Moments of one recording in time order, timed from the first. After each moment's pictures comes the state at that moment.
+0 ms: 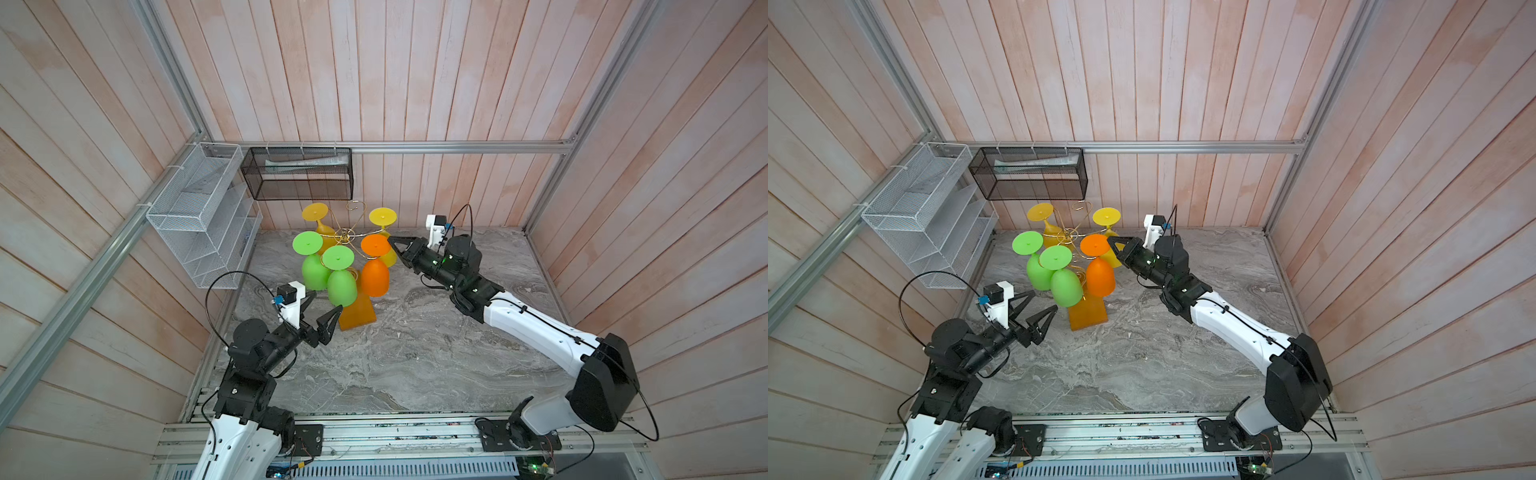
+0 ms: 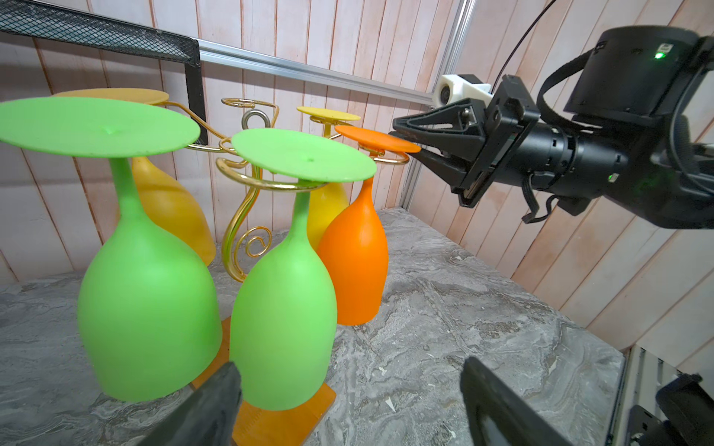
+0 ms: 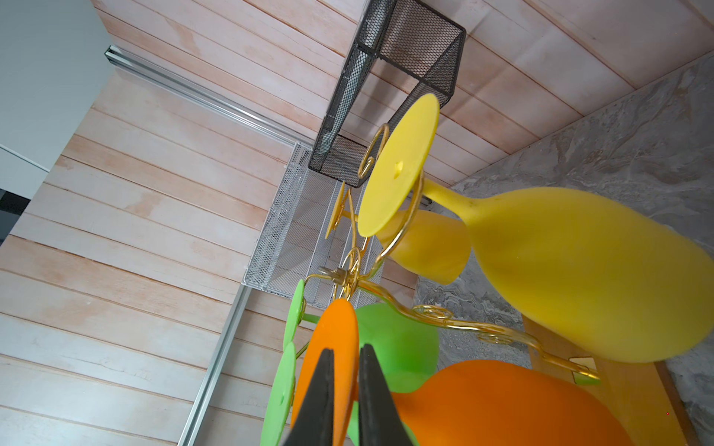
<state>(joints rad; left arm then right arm) -0.20 0.50 0.57 -0.13 0.47 -0.13 0.71 1.49 1.19 0.31 -0.20 1.16</state>
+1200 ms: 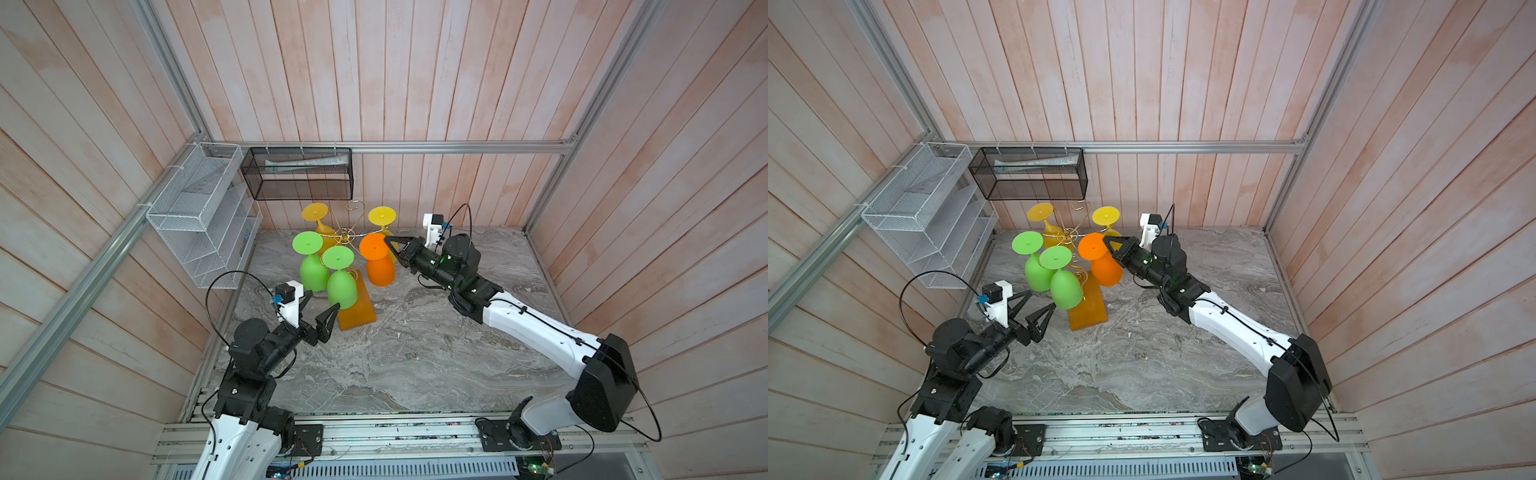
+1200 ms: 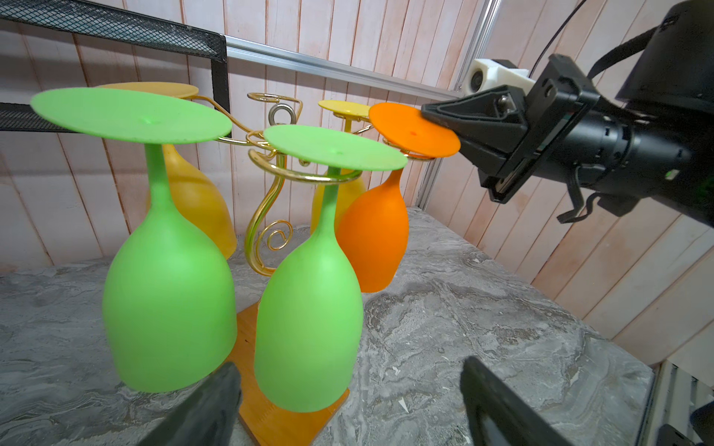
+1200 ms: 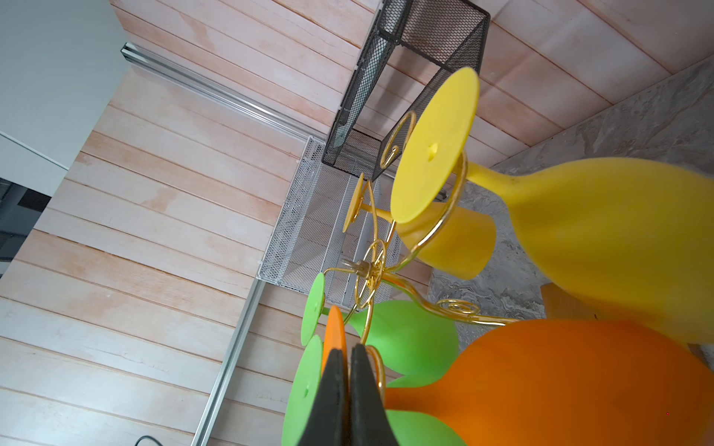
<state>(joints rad) -0.20 0.50 0.57 -0.15 0.41 -0.13 0.74 1.48 1.21 0.31 -0.18 1.18</state>
